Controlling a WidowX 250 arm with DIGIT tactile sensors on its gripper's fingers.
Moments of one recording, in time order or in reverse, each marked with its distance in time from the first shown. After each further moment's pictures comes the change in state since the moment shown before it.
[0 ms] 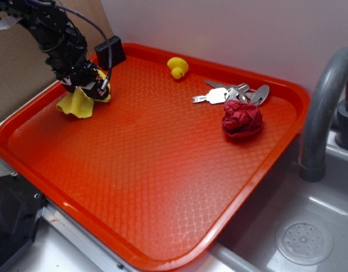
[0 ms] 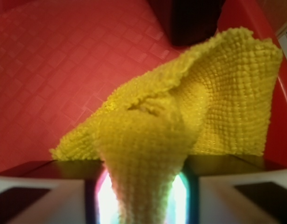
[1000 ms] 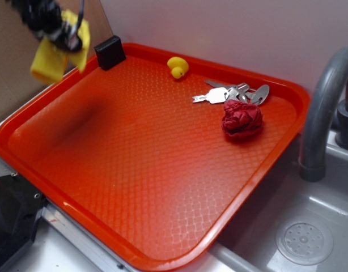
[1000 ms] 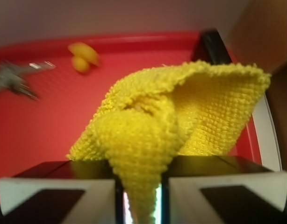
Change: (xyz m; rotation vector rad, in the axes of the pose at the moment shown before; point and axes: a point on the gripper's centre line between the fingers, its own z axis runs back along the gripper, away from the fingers) arm 0.001 -0.057 0.145 -0.127 -0.078 -0.151
